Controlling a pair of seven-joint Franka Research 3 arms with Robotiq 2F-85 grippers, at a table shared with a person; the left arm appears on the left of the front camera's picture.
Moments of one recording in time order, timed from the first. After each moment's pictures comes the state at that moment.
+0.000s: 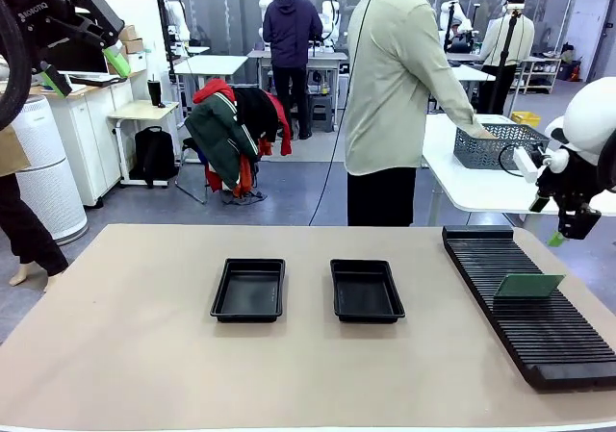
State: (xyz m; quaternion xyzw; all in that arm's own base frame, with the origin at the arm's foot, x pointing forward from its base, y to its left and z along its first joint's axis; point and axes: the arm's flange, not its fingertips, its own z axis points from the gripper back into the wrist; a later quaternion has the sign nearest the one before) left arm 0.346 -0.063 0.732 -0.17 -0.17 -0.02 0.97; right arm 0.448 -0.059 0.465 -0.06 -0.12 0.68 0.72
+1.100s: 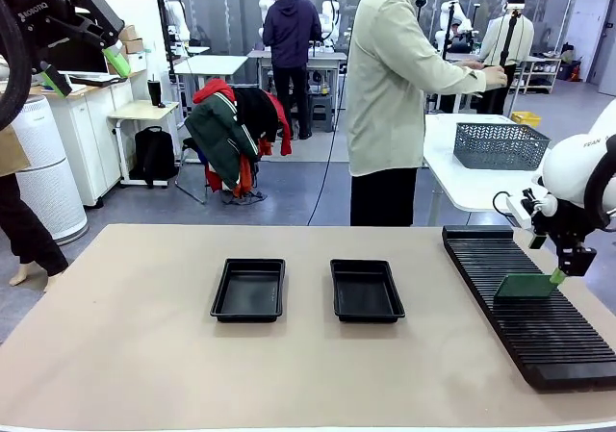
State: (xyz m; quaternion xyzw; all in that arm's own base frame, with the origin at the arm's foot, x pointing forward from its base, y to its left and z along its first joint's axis) left arm 0.346 -0.063 0.732 -0.17 -0.17 -0.02 0.97; right arm 0.453 -0.071 0.392 -0.05 -0.08 0.69 0.71
